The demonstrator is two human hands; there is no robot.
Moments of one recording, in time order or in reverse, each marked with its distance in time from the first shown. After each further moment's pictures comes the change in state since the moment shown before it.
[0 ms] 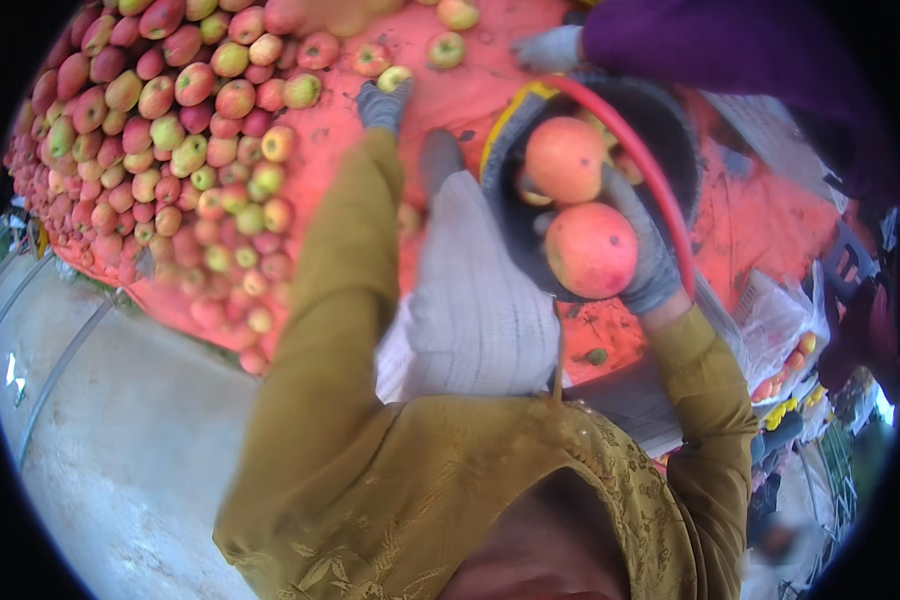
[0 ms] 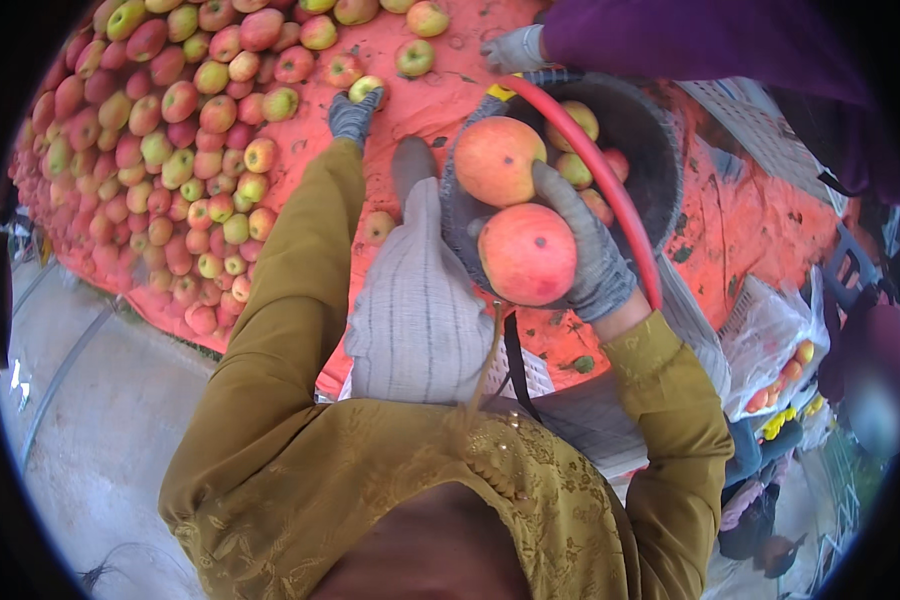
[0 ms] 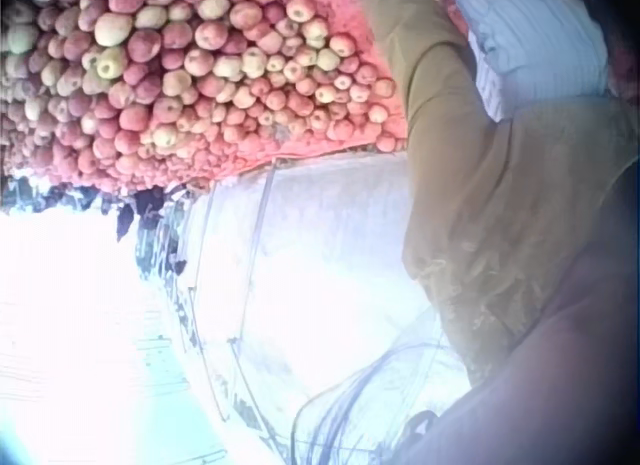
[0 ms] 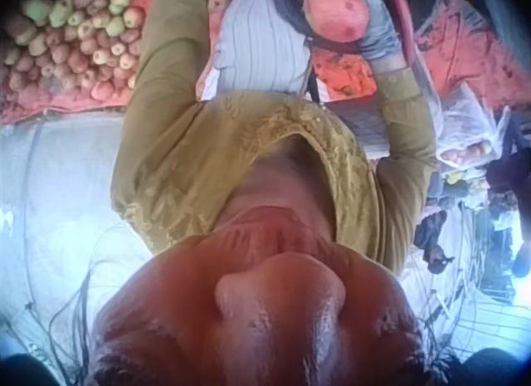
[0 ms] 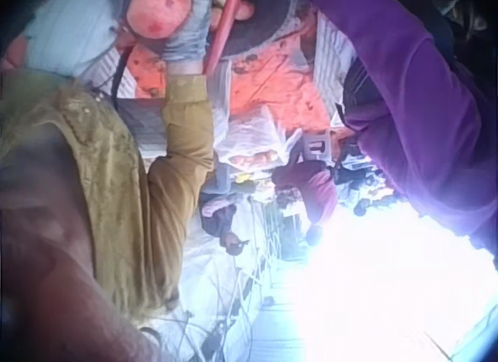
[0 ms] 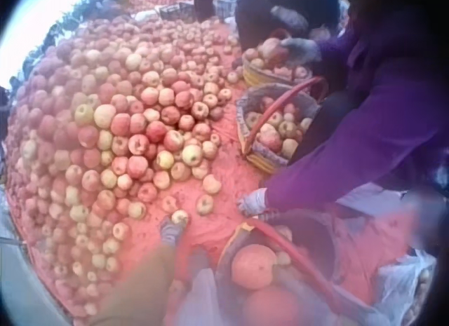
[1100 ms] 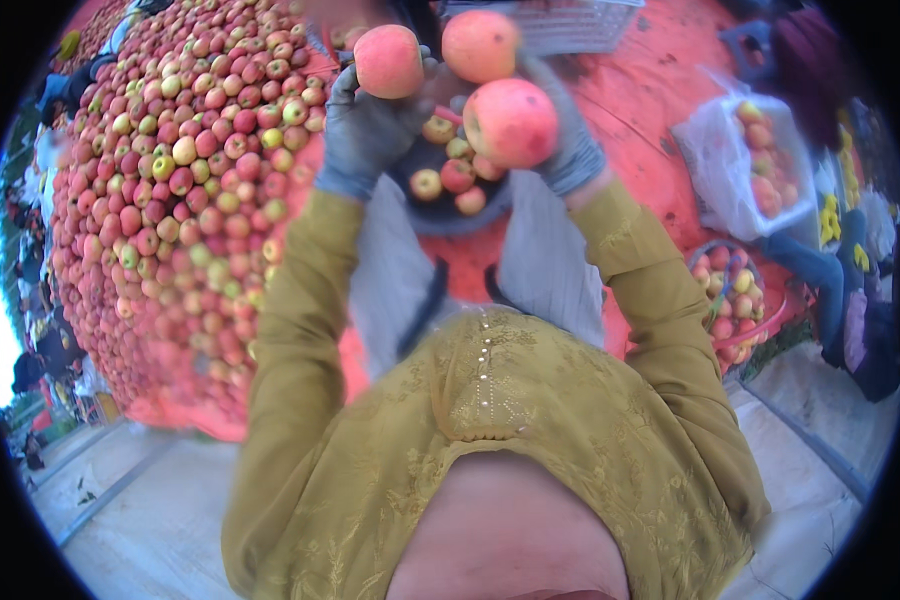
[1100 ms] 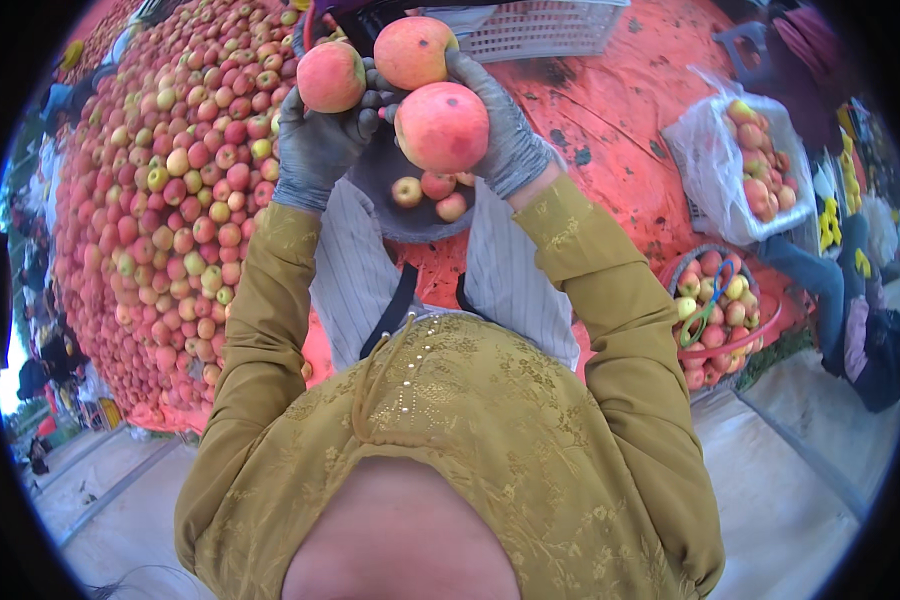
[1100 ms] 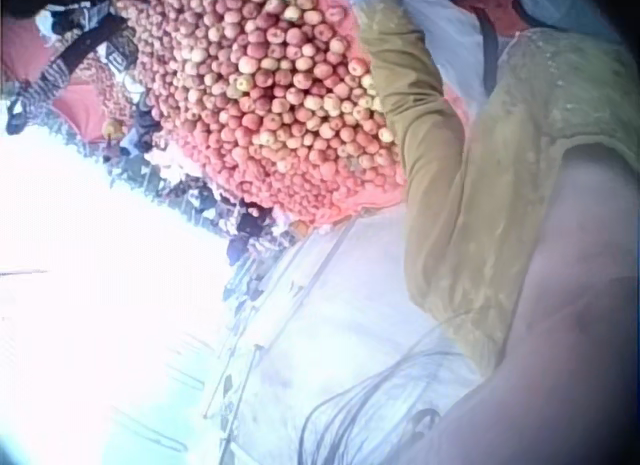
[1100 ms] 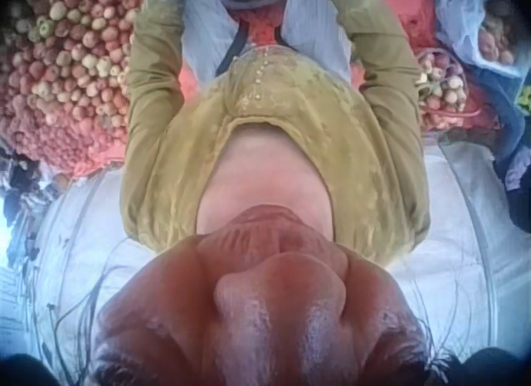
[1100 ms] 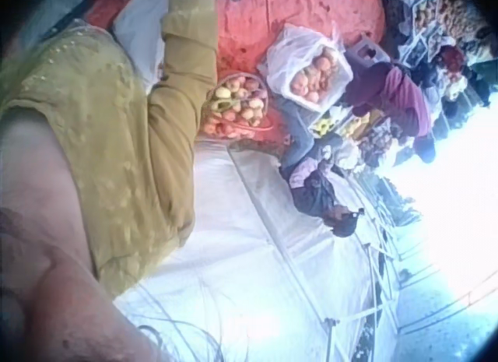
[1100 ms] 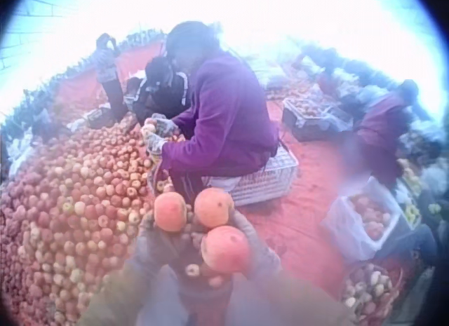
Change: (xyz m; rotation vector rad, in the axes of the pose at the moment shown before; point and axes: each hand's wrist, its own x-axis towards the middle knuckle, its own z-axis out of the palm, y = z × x) left_hand -0.376 0.283 -0.274 -0.761 -1.161 1.008; right_hand -0.248 0.029 -0.070 0.181 -0.701 -0.721
